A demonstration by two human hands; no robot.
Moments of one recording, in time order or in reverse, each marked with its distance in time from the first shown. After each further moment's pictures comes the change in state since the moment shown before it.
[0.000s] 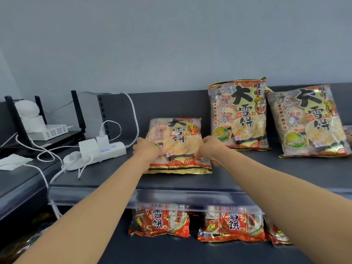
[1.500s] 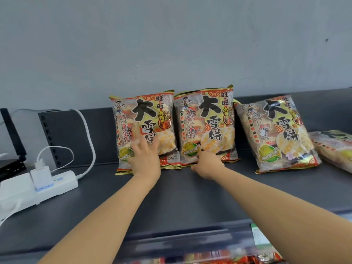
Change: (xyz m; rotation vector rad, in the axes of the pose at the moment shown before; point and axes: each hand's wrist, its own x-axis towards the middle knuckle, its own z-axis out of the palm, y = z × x) left_hand 0.040 0.042 0.110 0.867 0.237 0.625; right_hand 0.073 0.061 -0.045 -0.463 0.148 0.064
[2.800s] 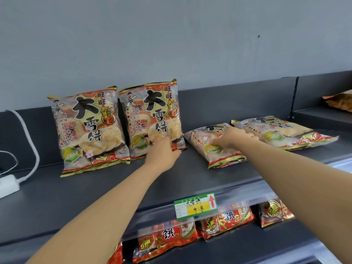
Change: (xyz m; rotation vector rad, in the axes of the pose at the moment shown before) left_hand -0.063 0.171 -0.056 -0.476 -0.233 0.235; right_hand -0.037 0.176 -0.133 -0.117 0.074 0.464
